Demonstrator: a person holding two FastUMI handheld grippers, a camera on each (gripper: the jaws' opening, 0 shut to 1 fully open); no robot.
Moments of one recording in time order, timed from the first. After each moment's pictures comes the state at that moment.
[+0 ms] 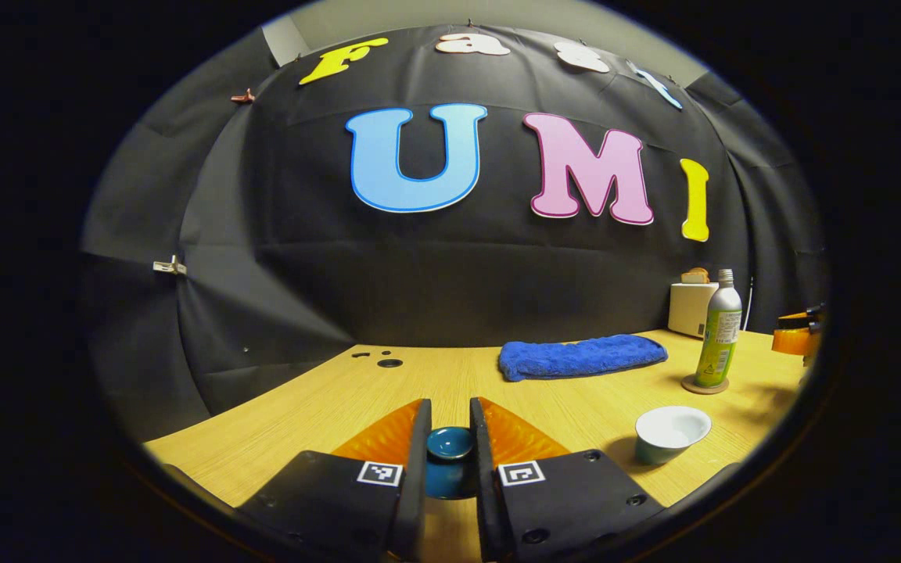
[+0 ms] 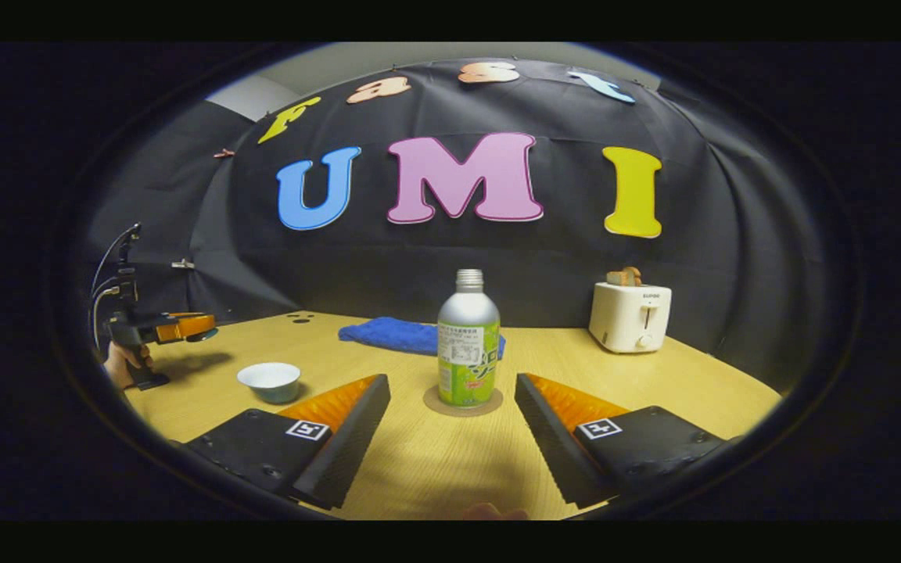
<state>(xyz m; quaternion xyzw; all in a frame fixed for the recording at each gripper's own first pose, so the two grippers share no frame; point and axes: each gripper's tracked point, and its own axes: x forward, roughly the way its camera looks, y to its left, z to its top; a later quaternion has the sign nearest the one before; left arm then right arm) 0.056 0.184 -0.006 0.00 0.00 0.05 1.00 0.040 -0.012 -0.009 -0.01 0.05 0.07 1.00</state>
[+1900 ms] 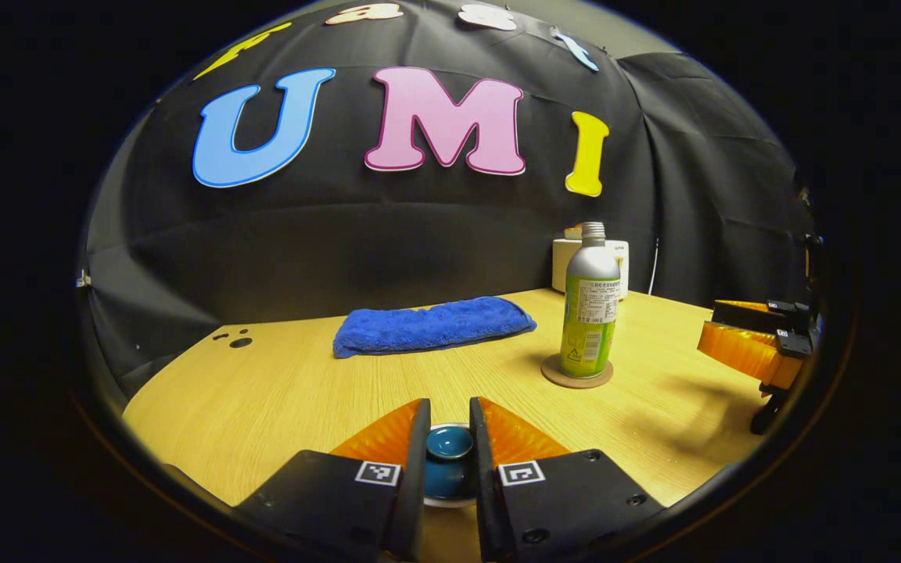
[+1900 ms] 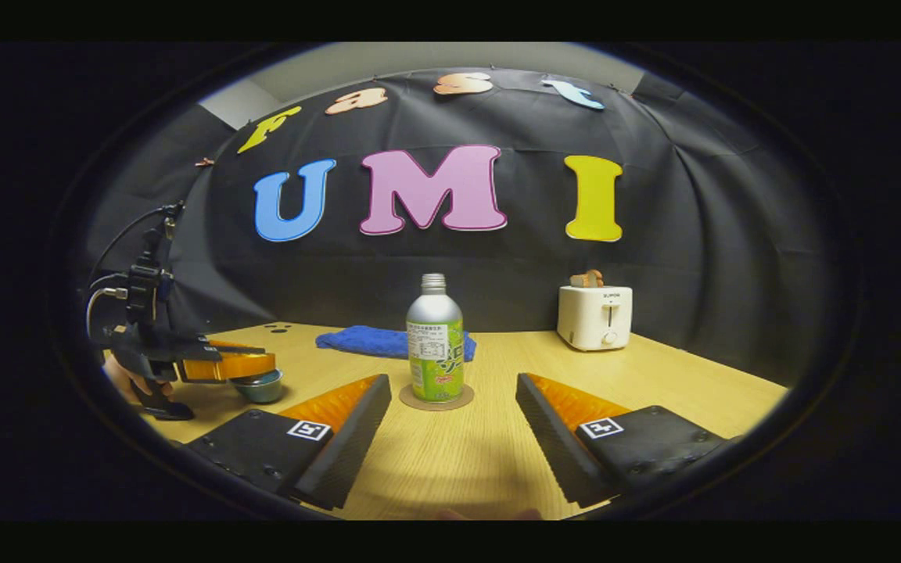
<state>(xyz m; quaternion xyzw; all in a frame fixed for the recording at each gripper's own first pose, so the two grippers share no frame) 0.090 -0.019 -0.029 0.04 0.10 -0.12 0.99 0.027 -0.034 -0.002 0.00 0.01 0.01 1.00</state>
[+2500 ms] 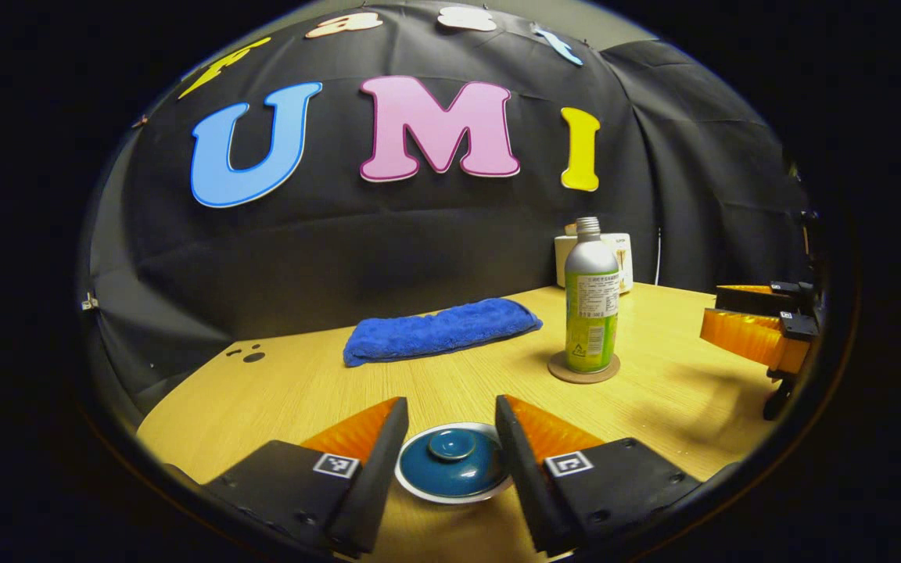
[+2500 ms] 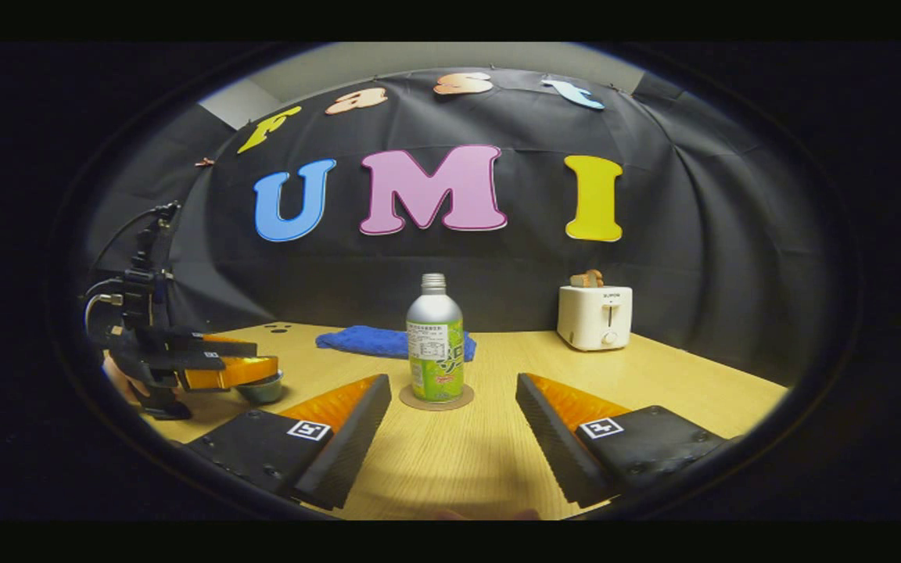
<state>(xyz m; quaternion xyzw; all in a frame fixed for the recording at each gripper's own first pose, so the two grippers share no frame) 0.077 -0.018 -0.020 0.07 0.06 -0.11 0.99 0.028 -0.033 -0.002 0.00 0.01 0.01 1.00</state>
